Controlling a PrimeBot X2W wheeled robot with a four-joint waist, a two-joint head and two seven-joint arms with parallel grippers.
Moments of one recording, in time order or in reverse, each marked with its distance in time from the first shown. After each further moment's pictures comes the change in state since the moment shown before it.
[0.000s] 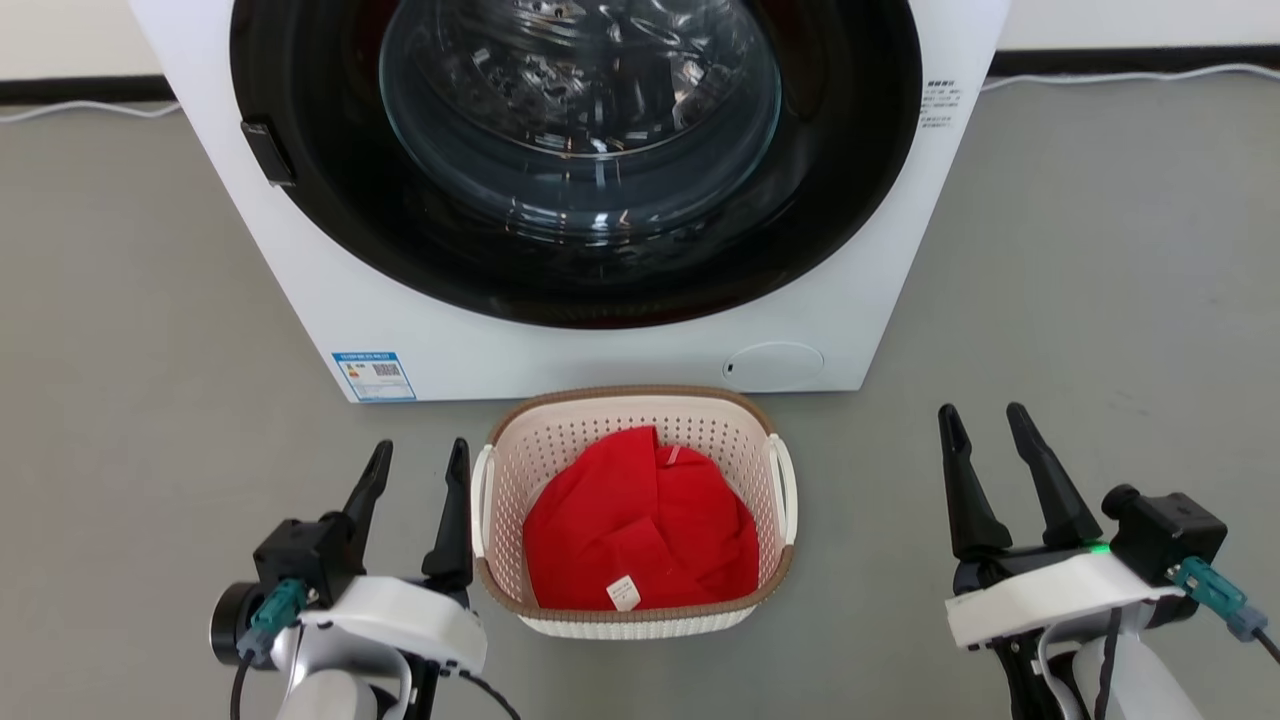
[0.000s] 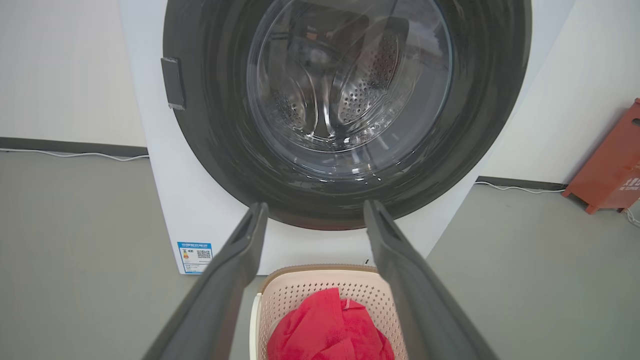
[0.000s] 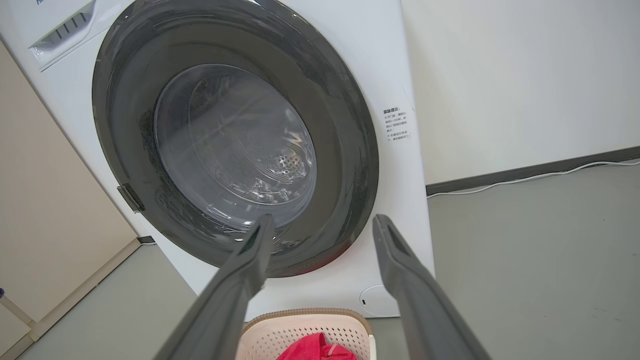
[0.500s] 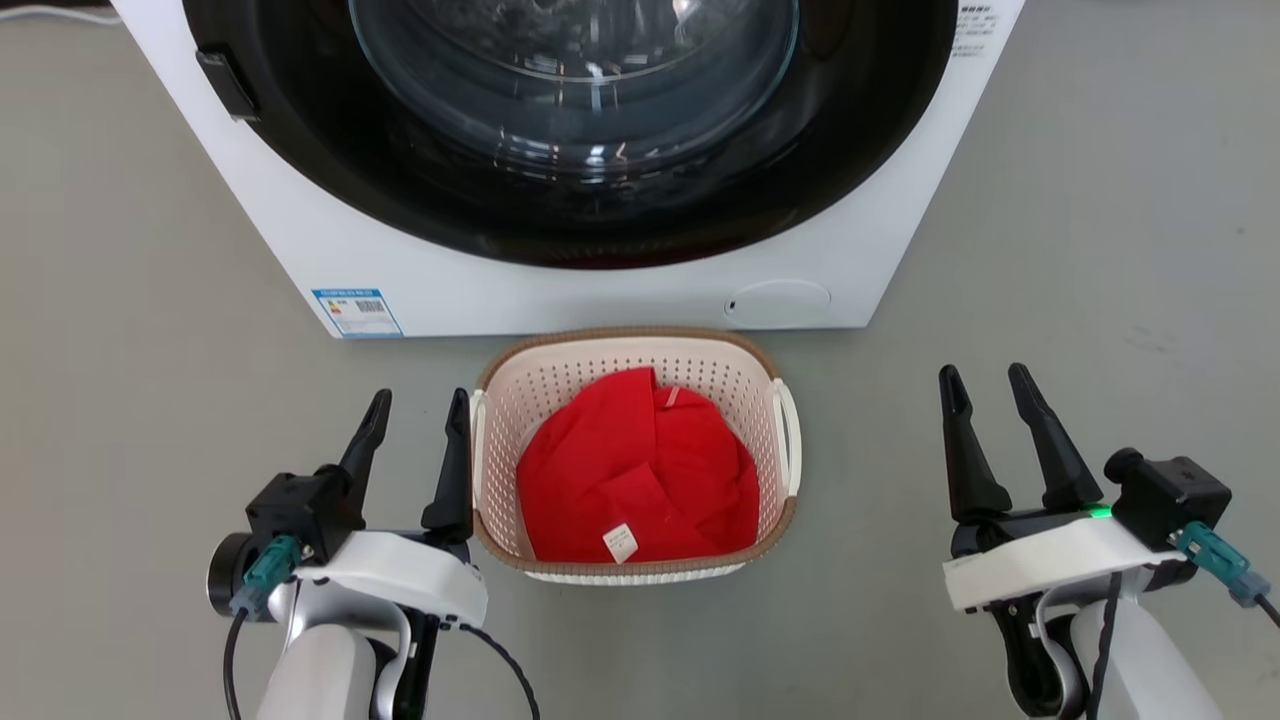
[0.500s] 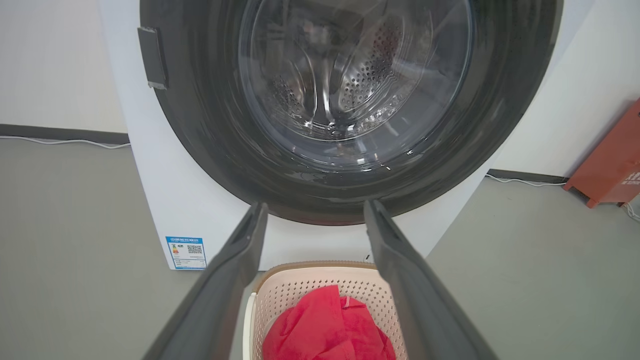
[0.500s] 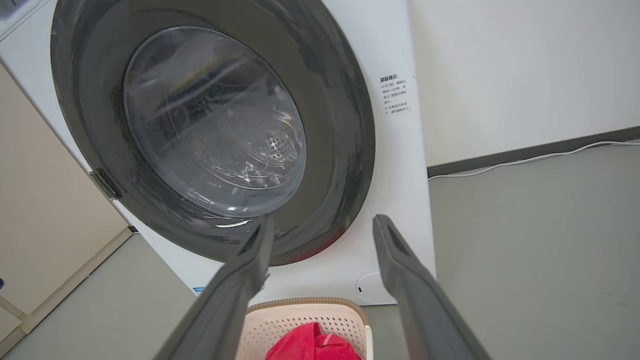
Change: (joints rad) left arm -0.067 0.000 0.000 0.002 -0.002 -0.006 0.000; right arm -0.056 0.006 -0.007 0.007 -0.007 0.000 0.000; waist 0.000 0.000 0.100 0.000
